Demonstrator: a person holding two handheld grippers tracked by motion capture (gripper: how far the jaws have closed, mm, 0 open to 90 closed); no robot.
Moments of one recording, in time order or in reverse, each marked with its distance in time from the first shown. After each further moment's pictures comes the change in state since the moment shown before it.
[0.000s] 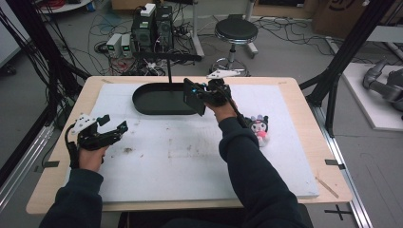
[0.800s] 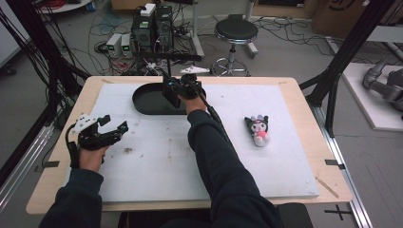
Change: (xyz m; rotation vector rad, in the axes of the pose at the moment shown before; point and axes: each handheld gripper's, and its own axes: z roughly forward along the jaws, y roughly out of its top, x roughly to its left) left arm 0.000 0.000 0.000 0.001 -0.003 -0.003; right arm 0.011 0.002 0.107 -0.061 -0.022 0.120
